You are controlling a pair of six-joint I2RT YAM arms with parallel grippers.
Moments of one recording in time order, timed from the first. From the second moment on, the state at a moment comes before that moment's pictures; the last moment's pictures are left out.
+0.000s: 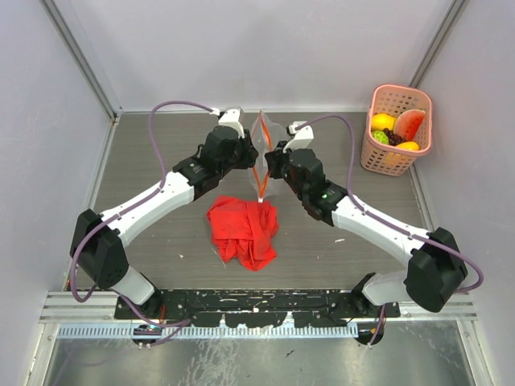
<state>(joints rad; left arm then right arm) -0.71 1.55 1.31 -0.16 -0.21 -0.50 0.73 1.34 0.97 0.19 0.32 0.40</state>
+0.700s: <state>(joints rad) -0.71 1.52 1.27 -0.17 -0.18 -0.49 0.51 1.34 0.97 0.29 -0.25 0.46</state>
